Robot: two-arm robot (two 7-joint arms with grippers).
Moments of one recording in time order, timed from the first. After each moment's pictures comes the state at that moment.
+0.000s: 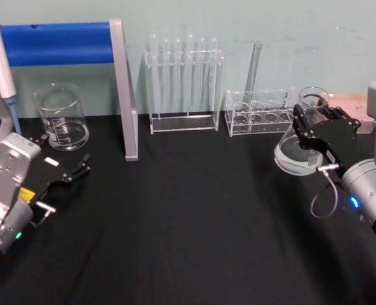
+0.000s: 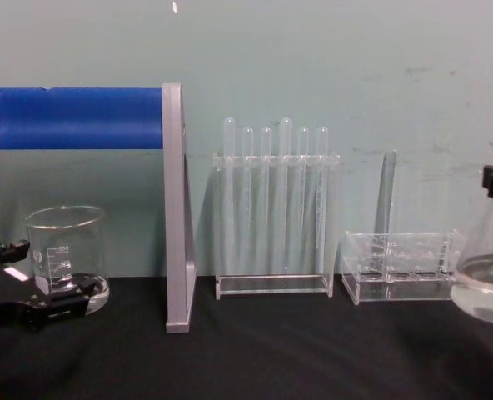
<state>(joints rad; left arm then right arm) -0.20 0.60 0.45 -1.41 -0.25 -0.12 0.03 0.04 0.23 -0.12 -1.76 0.15 0.17 0.06</state>
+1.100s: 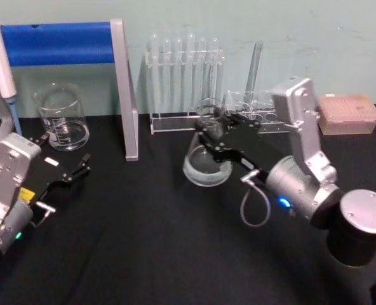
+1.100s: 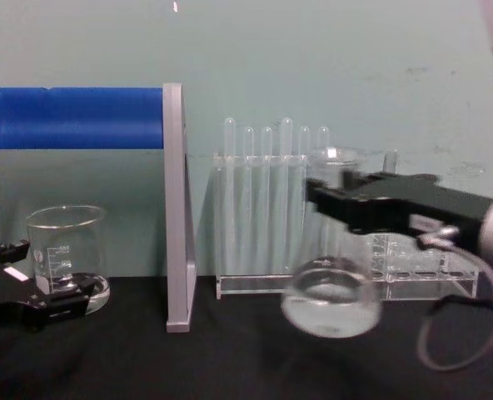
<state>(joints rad) -0.20 0.60 0.45 -1.41 -0.25 -0.12 0.03 0.19 0.23 -0.33 -1.63 0.20 0.13 0.29</state>
